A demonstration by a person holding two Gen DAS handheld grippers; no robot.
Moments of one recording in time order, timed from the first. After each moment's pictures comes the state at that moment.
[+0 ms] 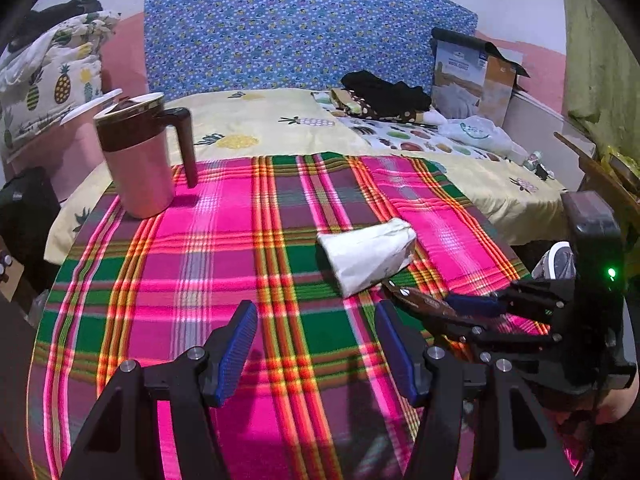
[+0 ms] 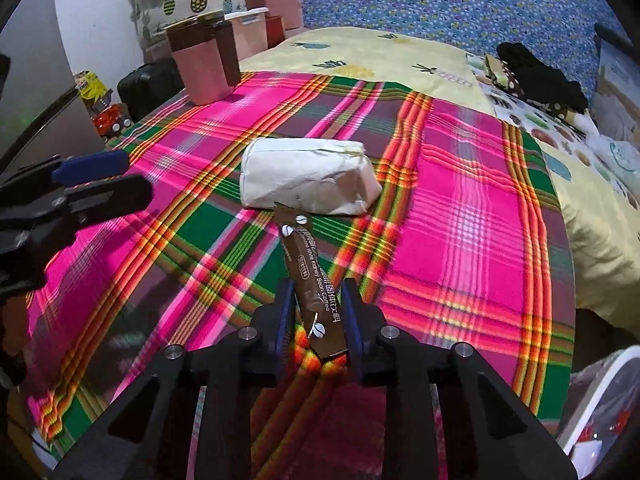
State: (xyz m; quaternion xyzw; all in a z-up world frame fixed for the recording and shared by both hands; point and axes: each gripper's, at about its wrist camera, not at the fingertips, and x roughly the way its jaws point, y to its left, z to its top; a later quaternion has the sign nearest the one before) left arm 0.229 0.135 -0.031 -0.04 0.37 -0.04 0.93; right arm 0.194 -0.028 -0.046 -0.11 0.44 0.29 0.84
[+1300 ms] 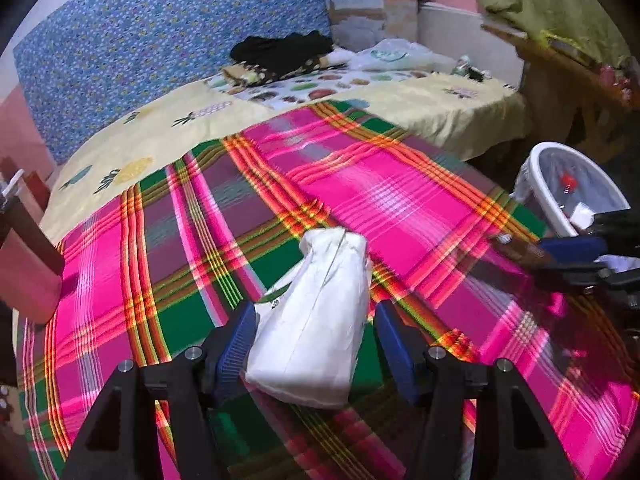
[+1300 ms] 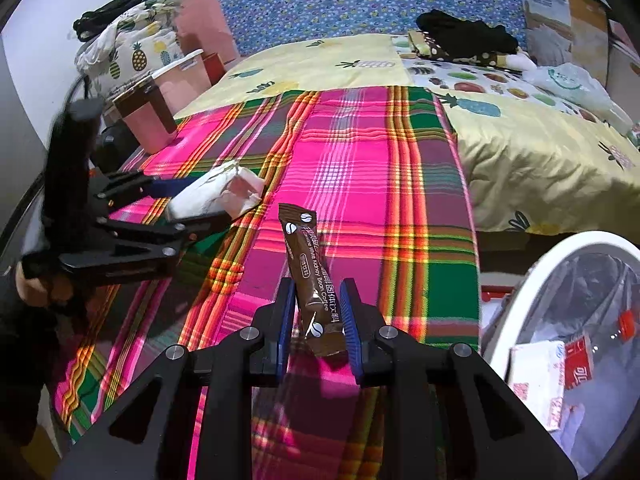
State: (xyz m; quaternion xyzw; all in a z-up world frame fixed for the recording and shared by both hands) left arm 0.301 0.050 -0.072 0.12 0.42 -0.16 0.89; right arm 0.181 -0.114 -0.037 0.00 0.44 0.23 0.87
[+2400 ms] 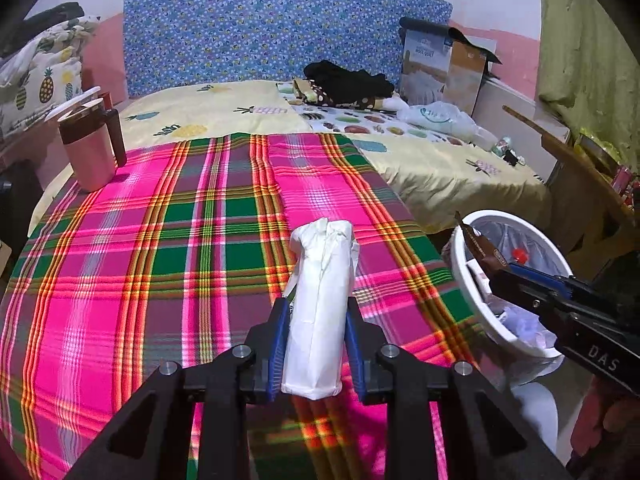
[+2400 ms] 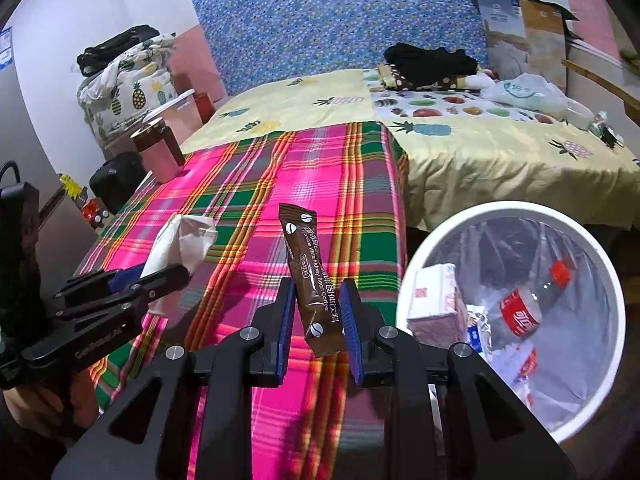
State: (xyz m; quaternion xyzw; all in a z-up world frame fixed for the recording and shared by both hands) left arm 0.158 -0.005 -0.018 -0.05 0.39 -0.05 0.92; right arm 0.124 -0.166 -0.004 0.03 0.39 0.20 0.90
